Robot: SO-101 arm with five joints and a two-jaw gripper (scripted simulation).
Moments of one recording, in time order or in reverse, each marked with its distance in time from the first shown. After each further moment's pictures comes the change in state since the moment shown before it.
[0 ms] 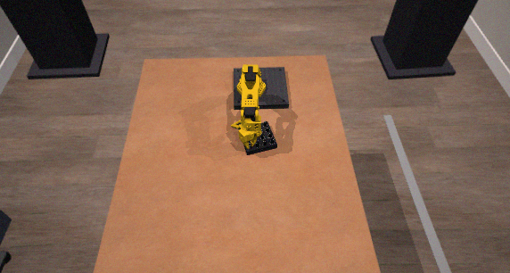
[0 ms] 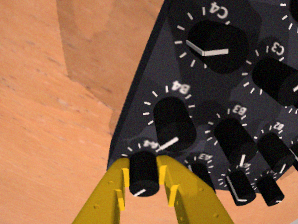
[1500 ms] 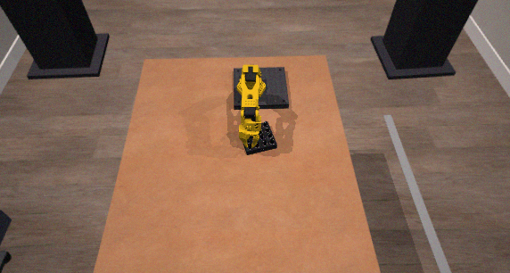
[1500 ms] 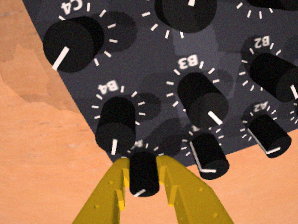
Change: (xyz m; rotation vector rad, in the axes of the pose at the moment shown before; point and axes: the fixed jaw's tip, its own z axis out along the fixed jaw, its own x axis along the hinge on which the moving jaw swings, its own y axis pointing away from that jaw) arm -0.004 -0.001 0.000 -0.003 0.002 0.683
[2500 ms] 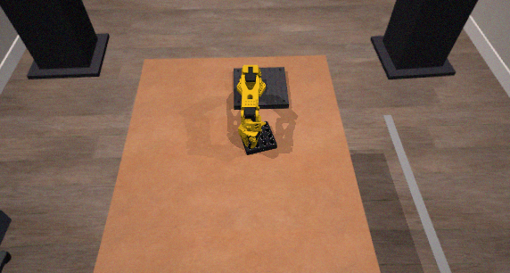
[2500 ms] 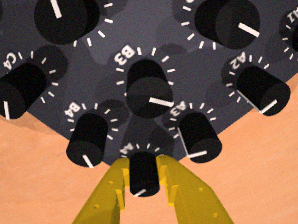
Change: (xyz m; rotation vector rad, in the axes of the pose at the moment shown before) arm -0.002 -0.001 0.000 0.000 0.002 0.443
